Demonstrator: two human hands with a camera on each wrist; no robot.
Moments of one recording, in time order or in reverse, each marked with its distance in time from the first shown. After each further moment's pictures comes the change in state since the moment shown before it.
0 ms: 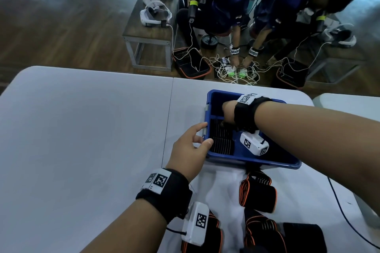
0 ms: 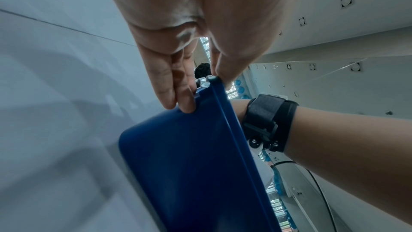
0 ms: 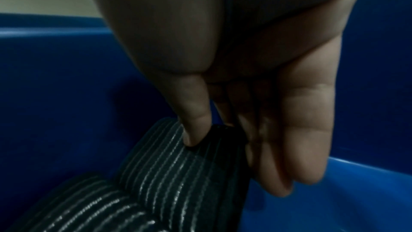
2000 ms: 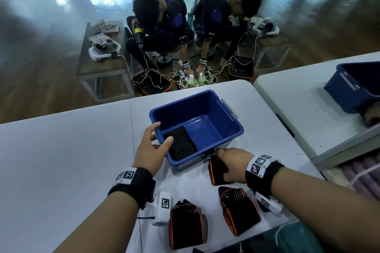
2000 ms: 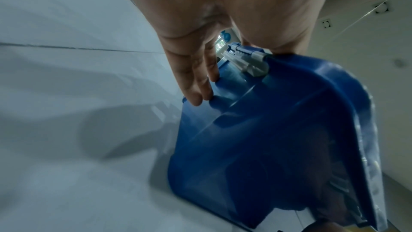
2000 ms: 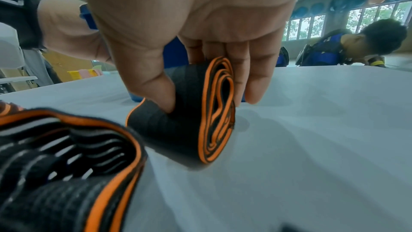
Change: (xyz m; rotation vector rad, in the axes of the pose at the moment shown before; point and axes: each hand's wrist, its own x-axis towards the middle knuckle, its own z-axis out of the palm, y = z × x) left_hand 0.007 0.004 -0.008 0.125 -0.067 0.118; right_hand -0.169 0.038 0.186 0.394 0.232 -0.091
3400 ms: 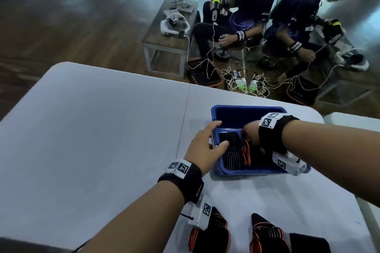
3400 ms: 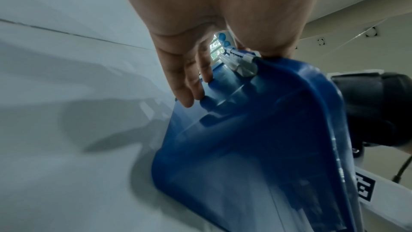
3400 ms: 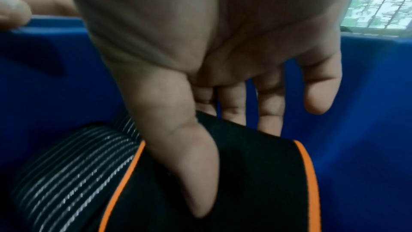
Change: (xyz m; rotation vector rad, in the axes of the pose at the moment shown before) left_hand 0.000 -0.009 0.005 -0.013 0.008 -0.013; right_hand 0.164 -0.075 -0.112 -0.717 -0.492 0.014
